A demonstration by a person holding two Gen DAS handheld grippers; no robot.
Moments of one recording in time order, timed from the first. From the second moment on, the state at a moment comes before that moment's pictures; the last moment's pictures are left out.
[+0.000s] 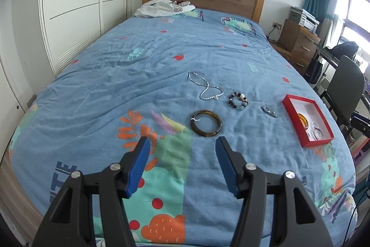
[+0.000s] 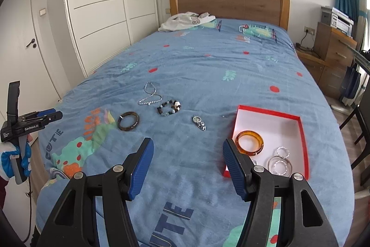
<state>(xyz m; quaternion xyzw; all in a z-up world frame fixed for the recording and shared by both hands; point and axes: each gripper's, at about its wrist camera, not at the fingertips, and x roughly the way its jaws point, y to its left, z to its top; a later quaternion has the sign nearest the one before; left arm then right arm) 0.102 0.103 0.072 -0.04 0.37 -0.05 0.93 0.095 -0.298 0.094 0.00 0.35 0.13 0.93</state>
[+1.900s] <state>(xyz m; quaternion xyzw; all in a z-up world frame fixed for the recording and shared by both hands) 0.249 0.050 -0.042 -0.03 0.47 -0.10 0.88 0.230 -0.271 -0.035 0.05 0.45 0.16 0.88</state>
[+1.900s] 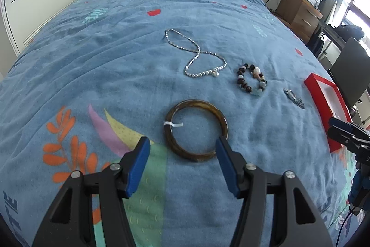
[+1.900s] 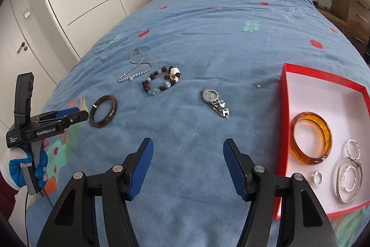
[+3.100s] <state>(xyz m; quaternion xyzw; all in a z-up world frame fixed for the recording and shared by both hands) 0.283 0.055 -0.081 0.00 0.47 -0.11 0.87 0.318 -0.193 -0.068 0.04 0.45 0.22 0.86</state>
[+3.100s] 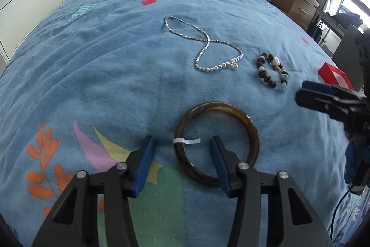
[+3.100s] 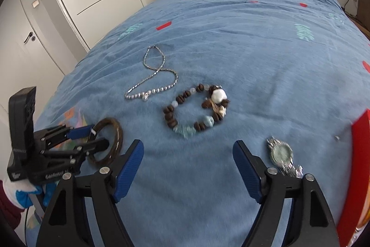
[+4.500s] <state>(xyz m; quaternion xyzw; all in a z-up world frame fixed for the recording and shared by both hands) 0.219 0.042 -0.004 0.01 0.43 -0.09 0.90 0.241 -0.218 -0.014 0.04 0.41 0.22 0.88</state>
